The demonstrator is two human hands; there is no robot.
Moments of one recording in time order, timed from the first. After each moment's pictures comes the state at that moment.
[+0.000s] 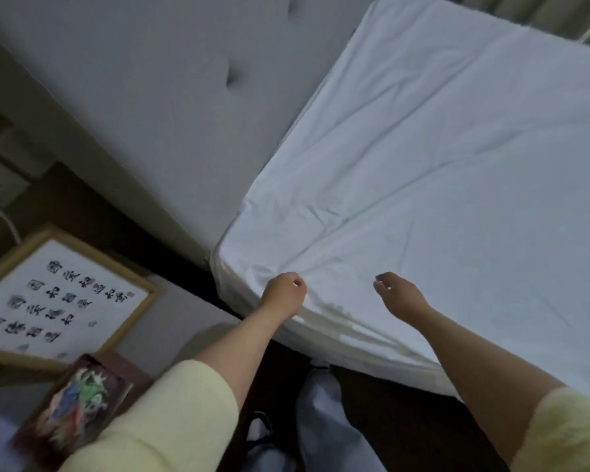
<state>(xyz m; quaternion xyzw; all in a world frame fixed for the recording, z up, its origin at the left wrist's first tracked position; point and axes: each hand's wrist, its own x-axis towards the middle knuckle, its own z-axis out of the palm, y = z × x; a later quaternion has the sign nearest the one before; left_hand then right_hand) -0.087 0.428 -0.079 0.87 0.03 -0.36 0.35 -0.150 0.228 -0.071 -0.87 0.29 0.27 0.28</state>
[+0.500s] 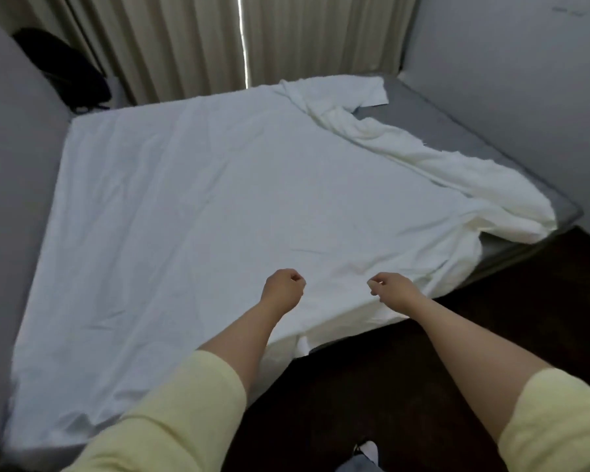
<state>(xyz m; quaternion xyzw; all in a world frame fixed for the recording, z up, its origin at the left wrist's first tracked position) -0.325 0.121 0.076 0.79 -0.32 -0.42 0.31 -0.511 0.018 0.077 -0.71 0.58 0.05 0.39</state>
